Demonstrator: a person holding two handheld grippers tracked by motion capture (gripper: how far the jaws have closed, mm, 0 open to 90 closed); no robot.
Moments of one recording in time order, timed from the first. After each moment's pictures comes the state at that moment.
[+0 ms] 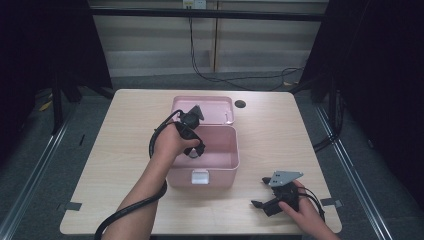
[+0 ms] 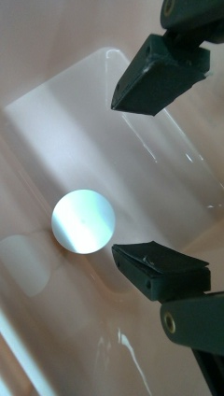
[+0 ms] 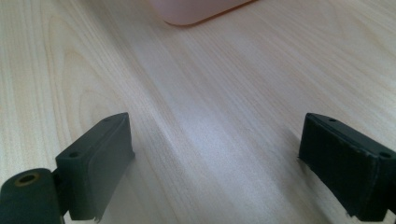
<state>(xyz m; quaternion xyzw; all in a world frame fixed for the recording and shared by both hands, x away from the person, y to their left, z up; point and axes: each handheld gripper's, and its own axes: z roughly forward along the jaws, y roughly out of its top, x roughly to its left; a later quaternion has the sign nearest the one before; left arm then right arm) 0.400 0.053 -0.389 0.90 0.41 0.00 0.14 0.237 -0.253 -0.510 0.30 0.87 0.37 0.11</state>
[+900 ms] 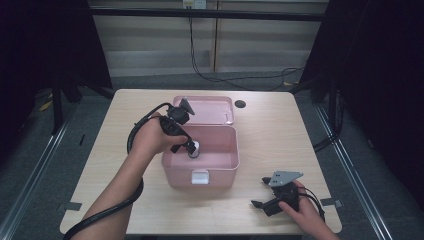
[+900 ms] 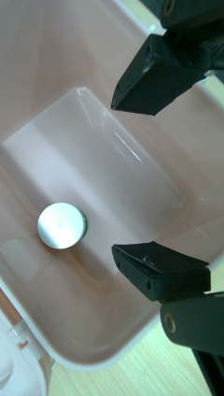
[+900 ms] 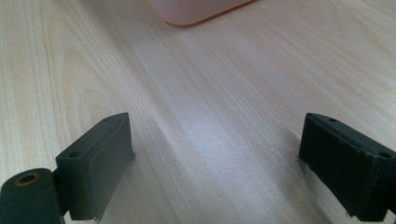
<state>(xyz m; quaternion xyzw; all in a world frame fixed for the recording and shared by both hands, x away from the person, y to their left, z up) 0.381 0.086 -0.341 0.91 0.38 -0.02 0.17 0.237 -0.253 -0.511 0.30 0.87 0.37 0.11</state>
